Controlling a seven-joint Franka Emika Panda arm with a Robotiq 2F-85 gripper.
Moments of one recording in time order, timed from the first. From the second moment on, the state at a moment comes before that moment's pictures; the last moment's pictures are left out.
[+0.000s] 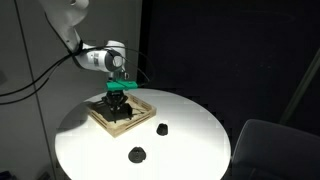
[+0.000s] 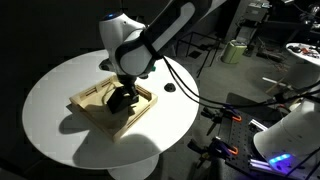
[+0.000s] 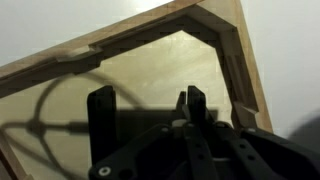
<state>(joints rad) 0.07 0.59 0.14 -1.83 -0.21 2.30 -0.74</state>
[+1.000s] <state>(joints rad) 0.07 0.62 0.13 -1.78 -0.21 2.30 -0.74</state>
